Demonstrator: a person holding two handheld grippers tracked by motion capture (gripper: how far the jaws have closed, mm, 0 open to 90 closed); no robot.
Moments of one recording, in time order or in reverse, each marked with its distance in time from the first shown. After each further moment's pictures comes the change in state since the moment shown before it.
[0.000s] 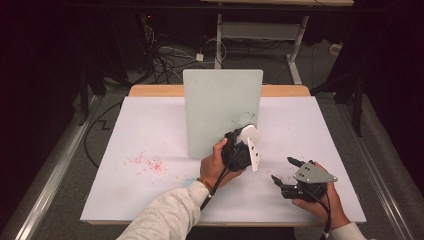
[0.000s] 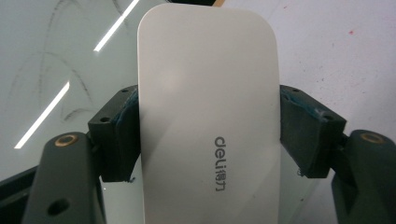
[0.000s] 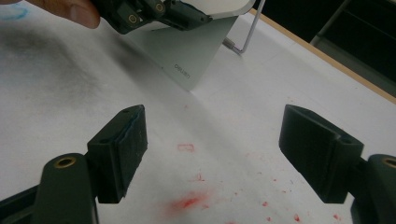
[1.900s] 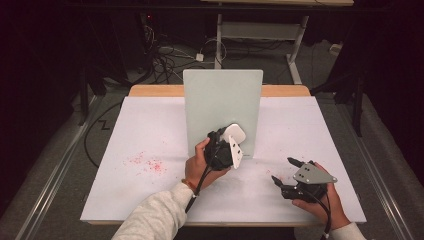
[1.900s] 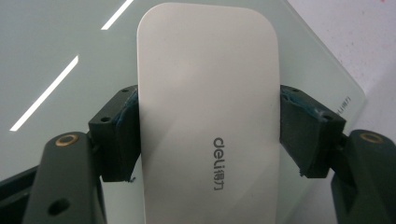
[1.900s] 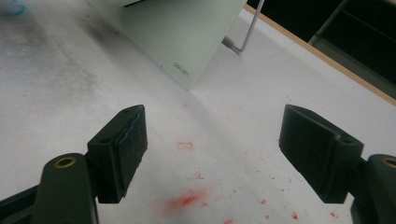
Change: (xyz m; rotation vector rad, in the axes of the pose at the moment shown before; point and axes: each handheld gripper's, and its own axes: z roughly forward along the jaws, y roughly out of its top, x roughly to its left) left arm 0.026 -0.028 -0.017 0.026 -0.004 -0.064; right arm 0.001 0.000 -0.001 0.003 -0.003 -0.013
